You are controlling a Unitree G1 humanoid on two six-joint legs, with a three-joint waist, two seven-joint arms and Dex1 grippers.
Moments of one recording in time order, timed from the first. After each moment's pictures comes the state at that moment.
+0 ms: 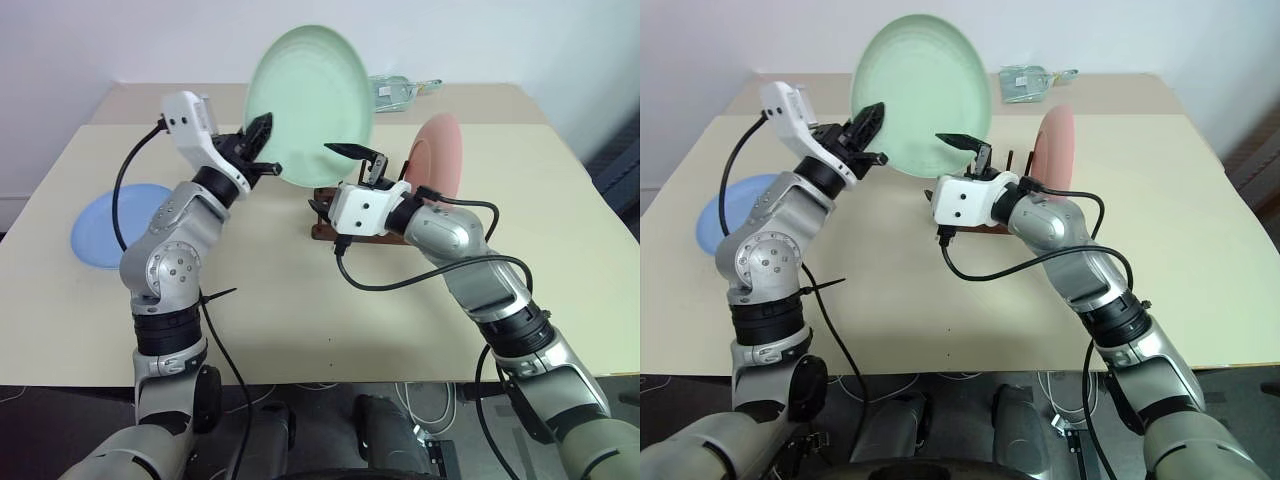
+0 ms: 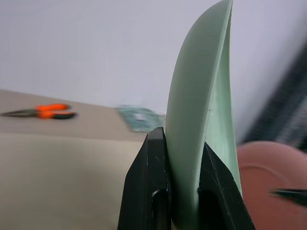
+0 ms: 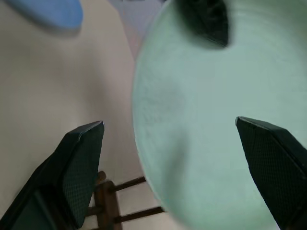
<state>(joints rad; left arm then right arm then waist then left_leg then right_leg) -0.67 0.15 0.24 -0.27 -0.69 0.73 -0.14 -0.69 -0.48 0.38 -0.09 -0.37 -0.01 0.50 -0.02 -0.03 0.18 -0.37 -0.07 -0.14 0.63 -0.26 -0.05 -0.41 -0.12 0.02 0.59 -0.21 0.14</state>
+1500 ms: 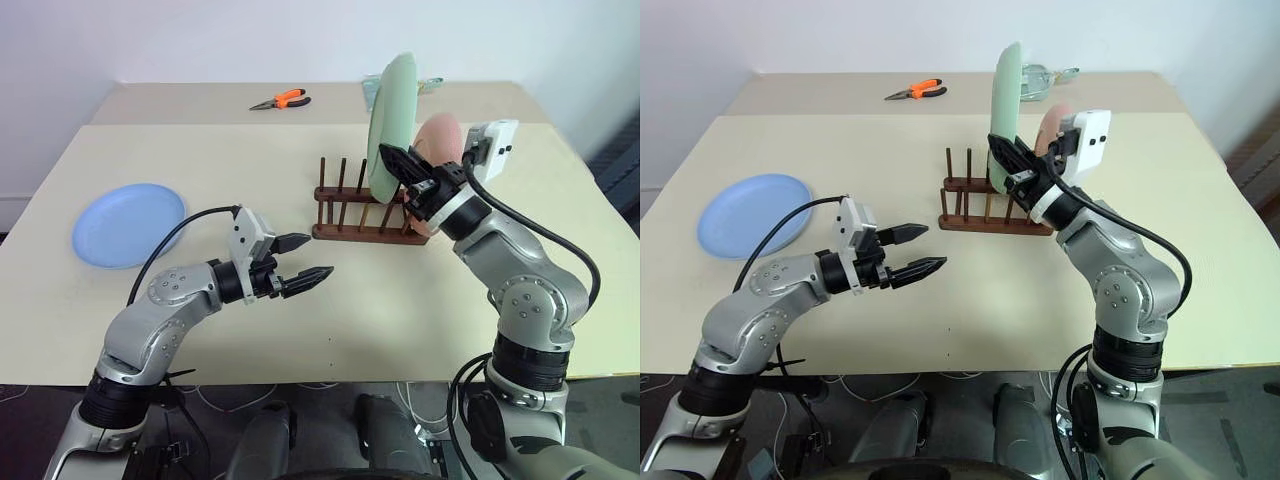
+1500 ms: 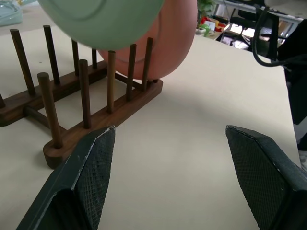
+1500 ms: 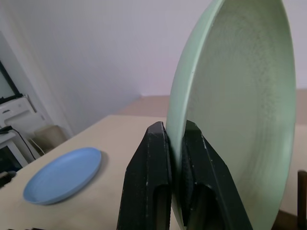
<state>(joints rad) -0.29 0.53 -0.09 -0.39 -0.60 0.58 -0.71 -0.53 -0.22 -0.22 -0.39 0.69 0.80 0.31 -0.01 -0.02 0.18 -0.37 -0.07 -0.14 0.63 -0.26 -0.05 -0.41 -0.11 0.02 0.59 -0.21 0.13</state>
